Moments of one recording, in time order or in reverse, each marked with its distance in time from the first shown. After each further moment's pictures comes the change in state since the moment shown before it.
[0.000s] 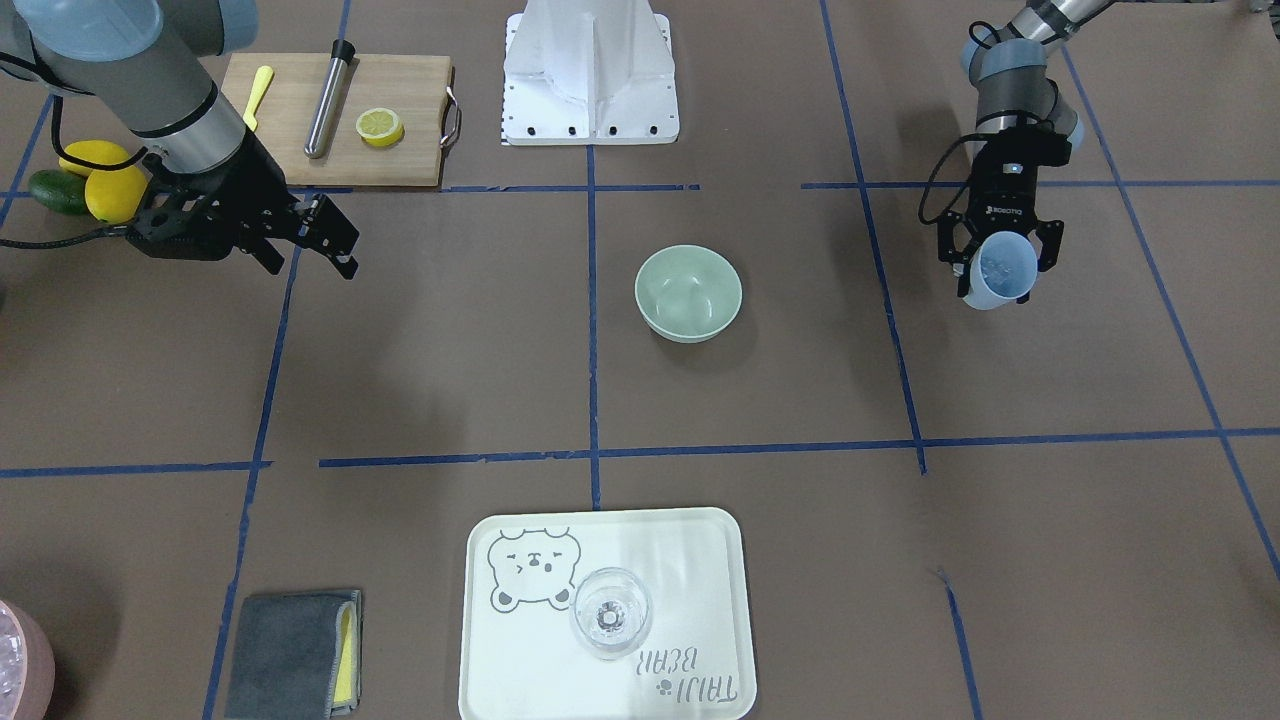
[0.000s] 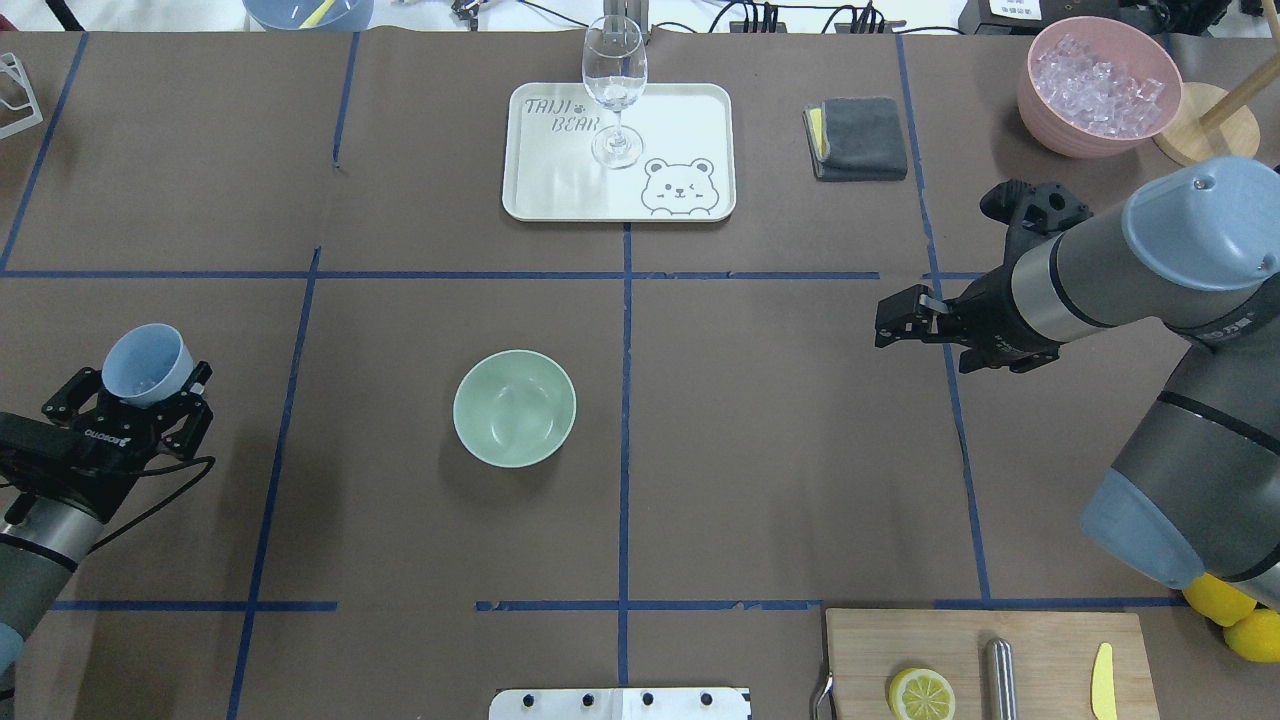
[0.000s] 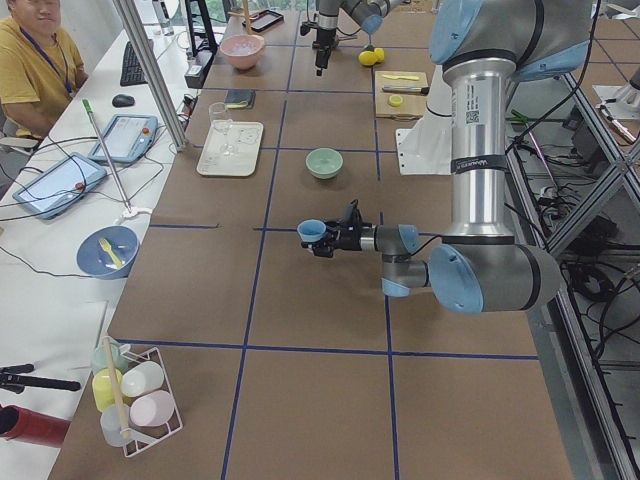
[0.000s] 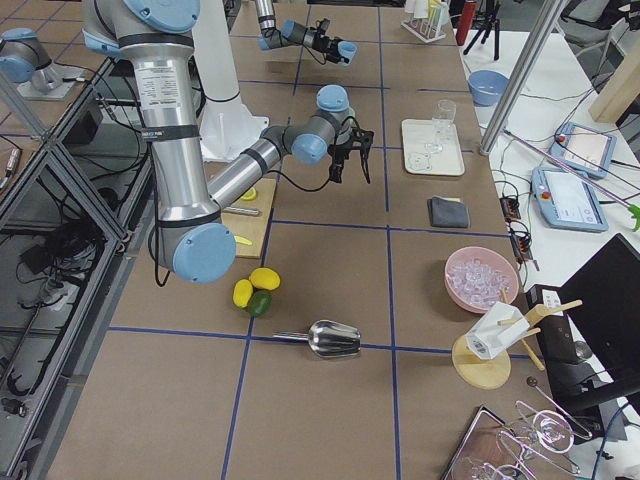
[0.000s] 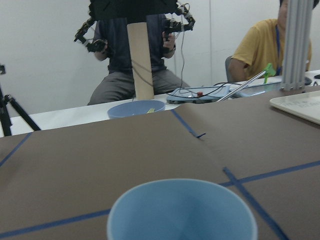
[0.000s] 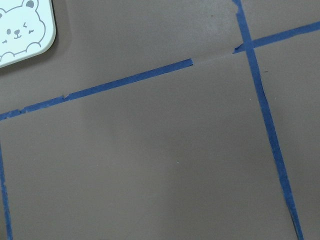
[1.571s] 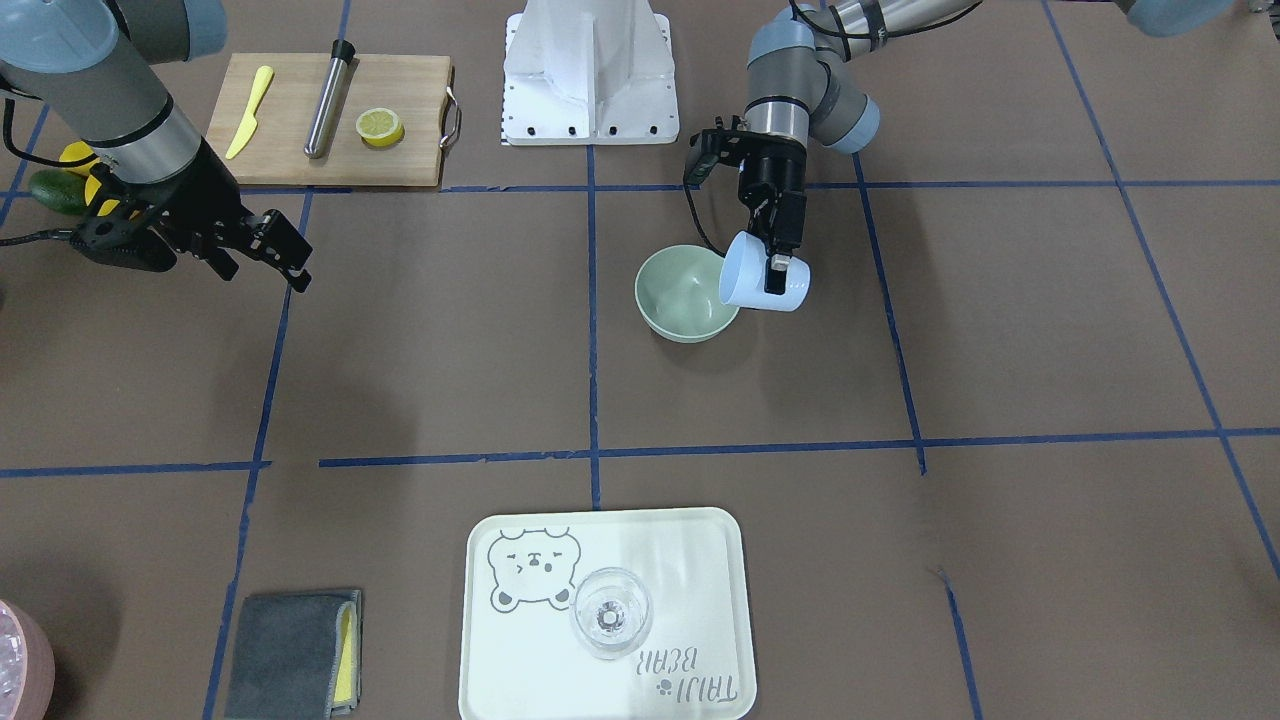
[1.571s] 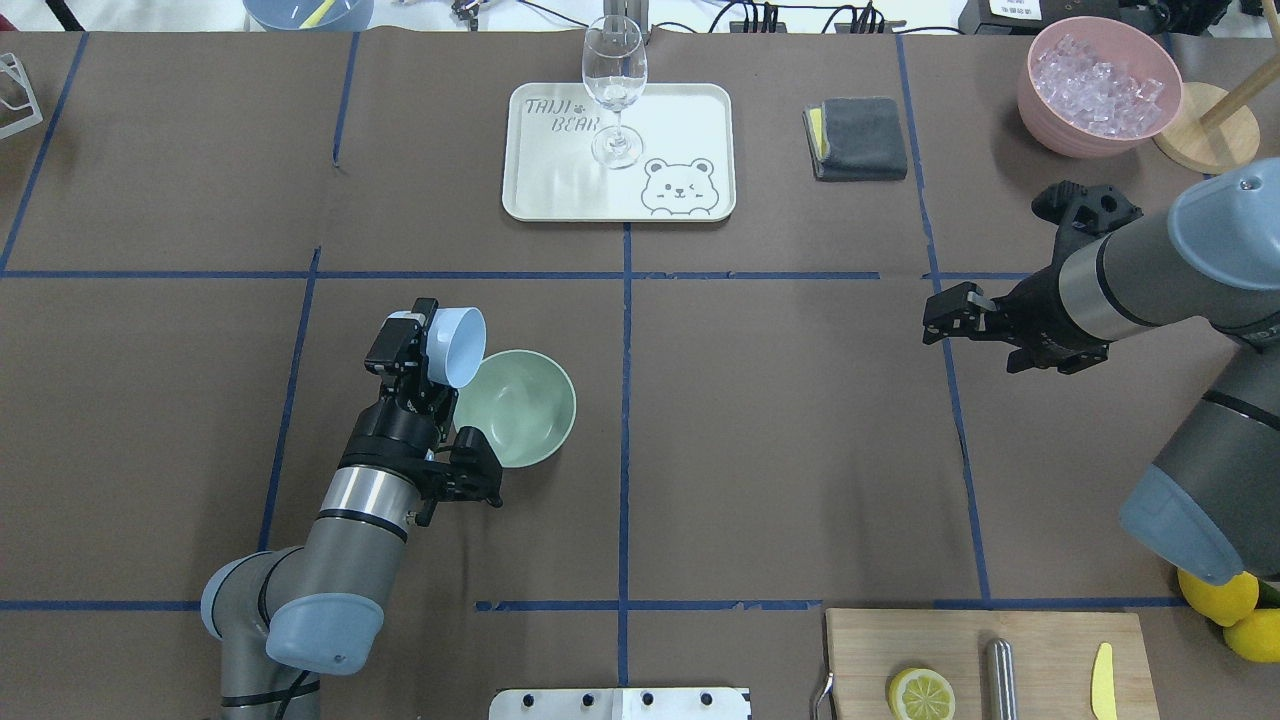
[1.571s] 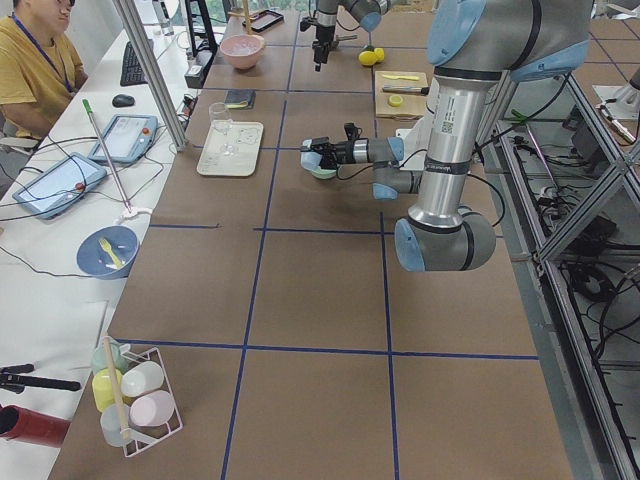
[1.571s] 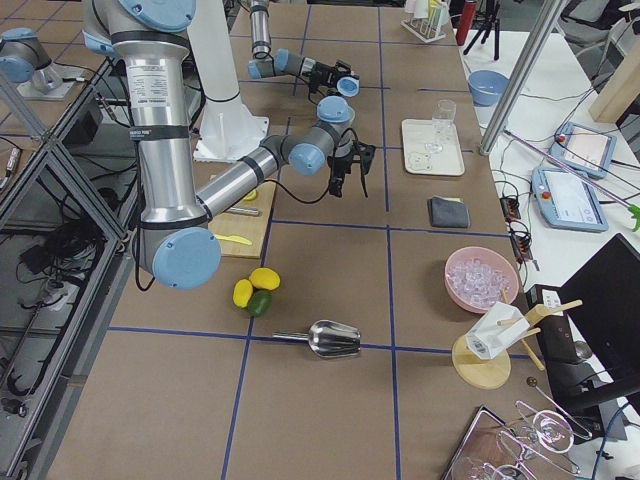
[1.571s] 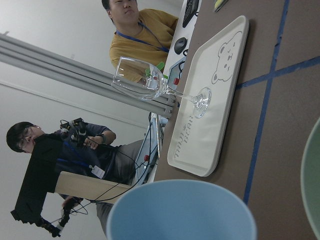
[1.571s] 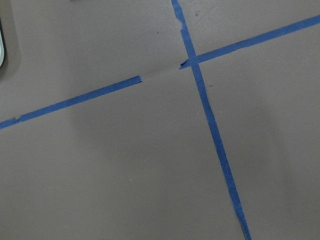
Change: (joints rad) left arm 0.054 -0.441 -0.085 0.657 0.140 1.158; right arm 0.038 -0.072 -0.002 -0.002 -0.001 0.002
